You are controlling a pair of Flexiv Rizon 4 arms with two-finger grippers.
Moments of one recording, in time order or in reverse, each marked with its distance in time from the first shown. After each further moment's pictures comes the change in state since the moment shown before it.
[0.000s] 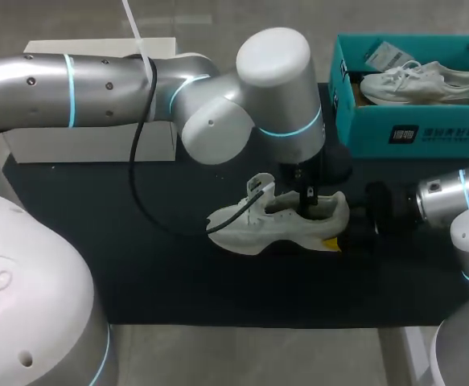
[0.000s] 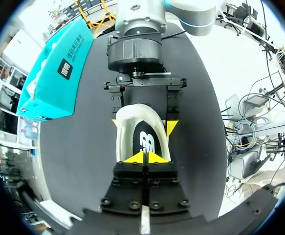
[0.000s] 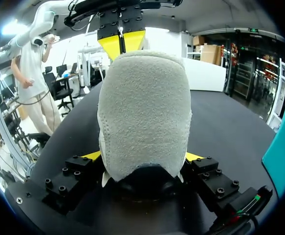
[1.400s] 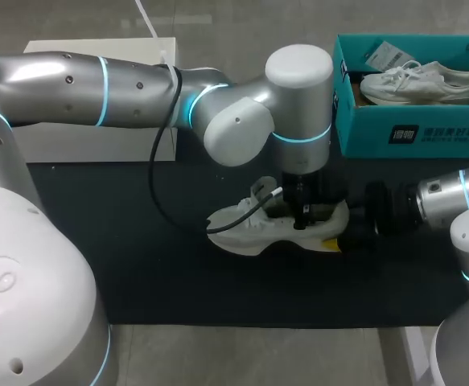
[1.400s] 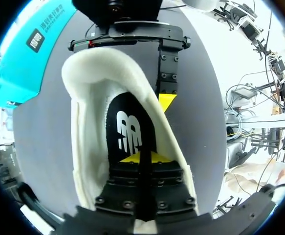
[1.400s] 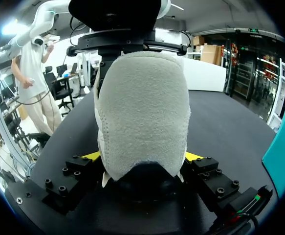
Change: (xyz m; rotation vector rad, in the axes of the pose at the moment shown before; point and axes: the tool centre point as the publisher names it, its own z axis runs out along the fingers) left arm 0.022 0.033 0.055 -0.153 0.186 -0.019; right arm 0.001 0.000 0.000 0.000 0.001 -0.001
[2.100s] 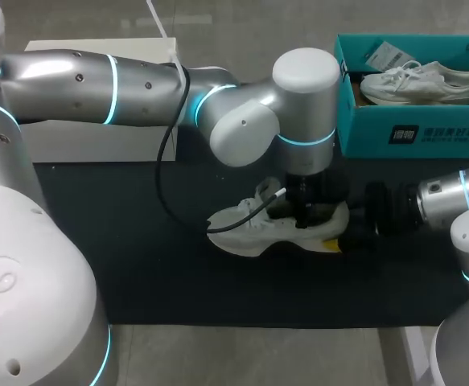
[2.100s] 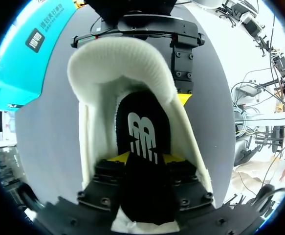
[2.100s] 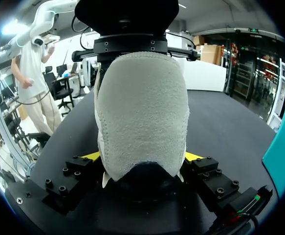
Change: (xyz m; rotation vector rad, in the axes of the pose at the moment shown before) left arm -0.015 -0.003 0.008 -0.020 -0.039 0.019; right arm 0.000 -0.001 0.000 0.001 0.000 0.000
